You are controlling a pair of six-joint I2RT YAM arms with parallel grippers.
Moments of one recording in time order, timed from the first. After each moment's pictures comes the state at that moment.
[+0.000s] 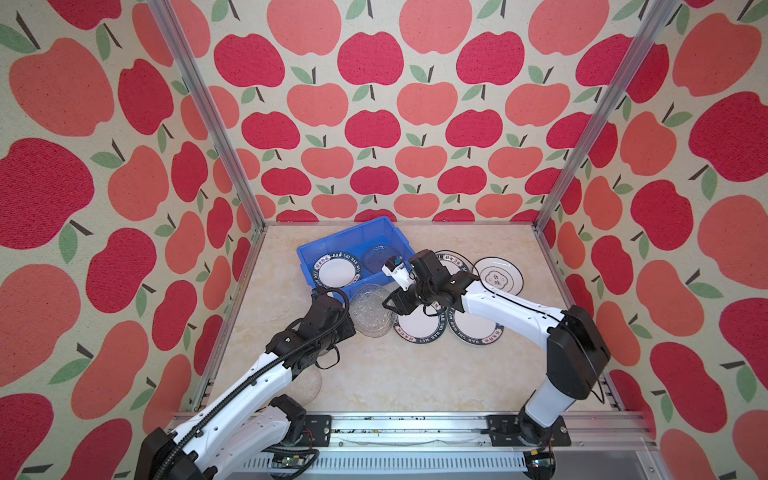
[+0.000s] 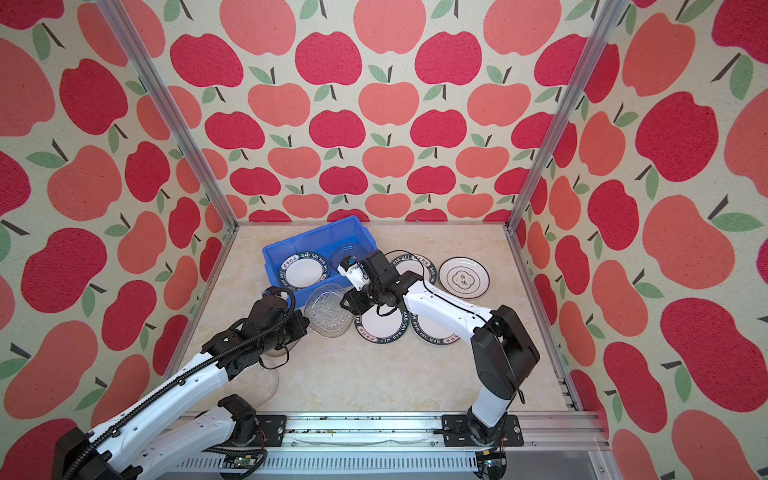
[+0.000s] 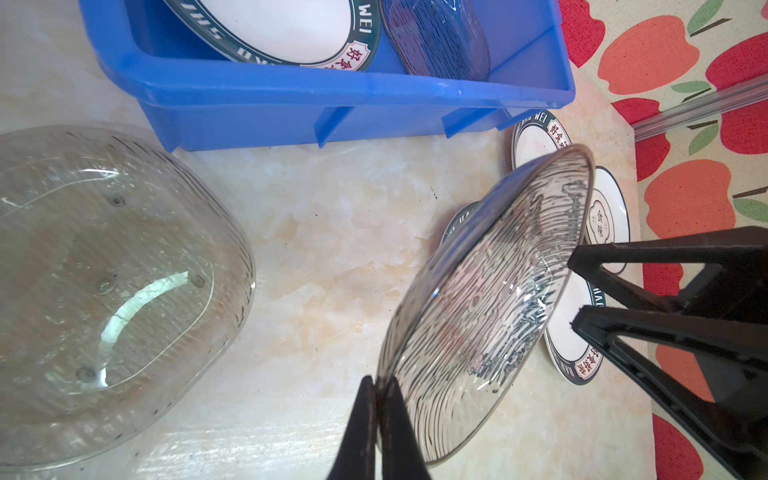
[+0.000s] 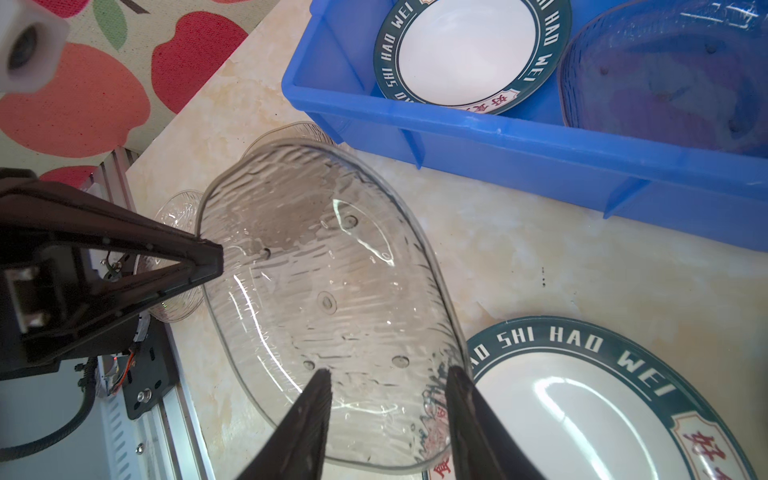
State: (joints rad) left arm -0.58 0.89 0.64 -0.52 -0.05 -0.86; right arm 0.85 1.69 1.29 -0.42 -0.34 0.09
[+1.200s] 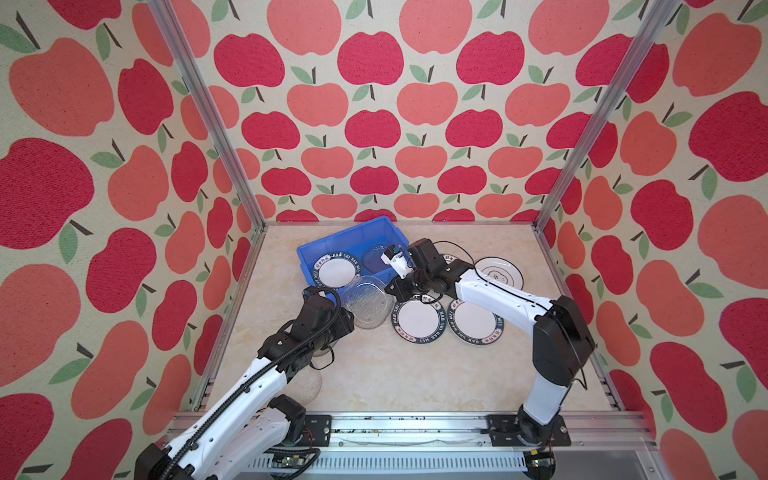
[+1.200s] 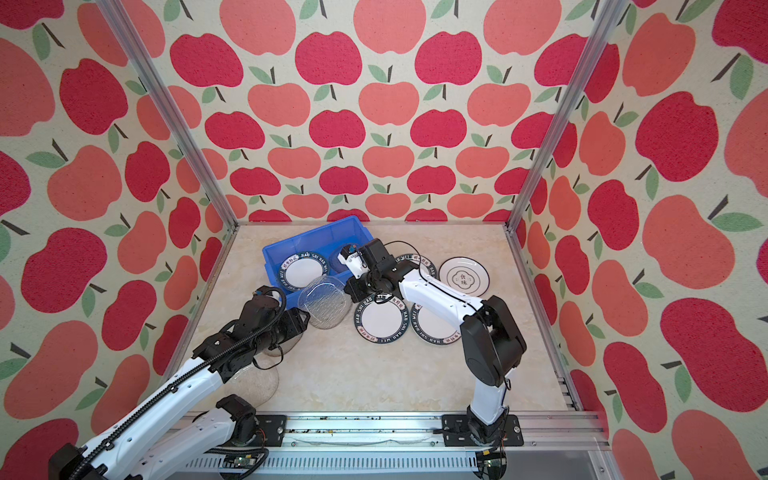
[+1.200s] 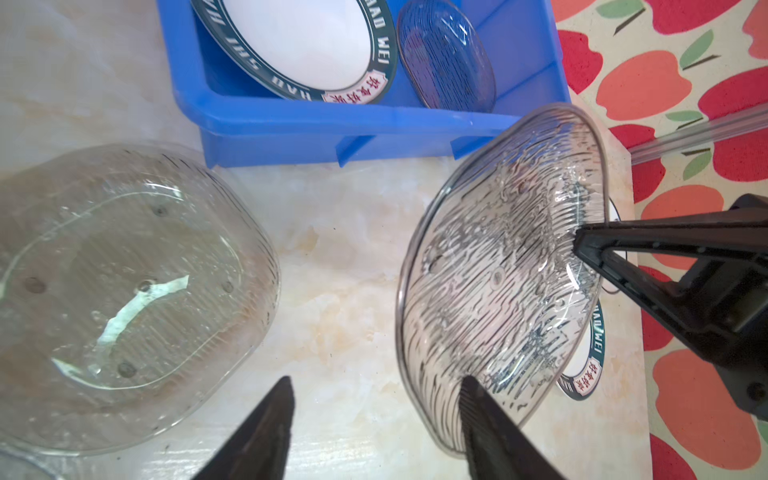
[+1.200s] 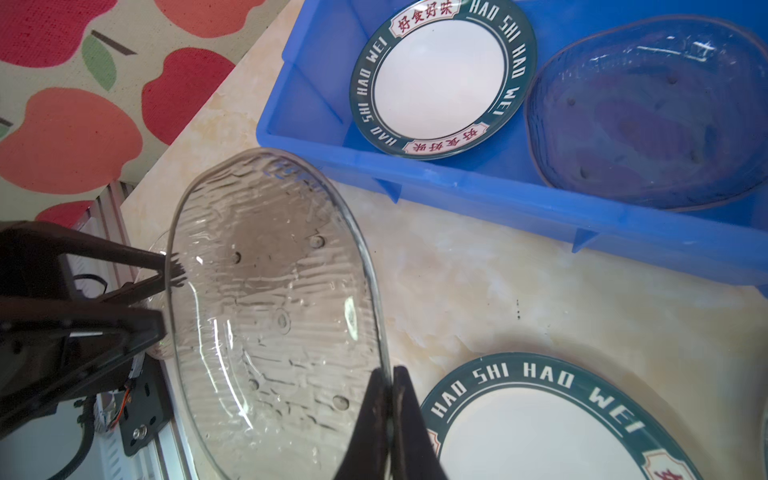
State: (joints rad) left arm -0.50 0.79 0.64 -0.58 -0.09 -0.85; right arm 0.80 1.84 1.51 -0.49 -0.34 0.12
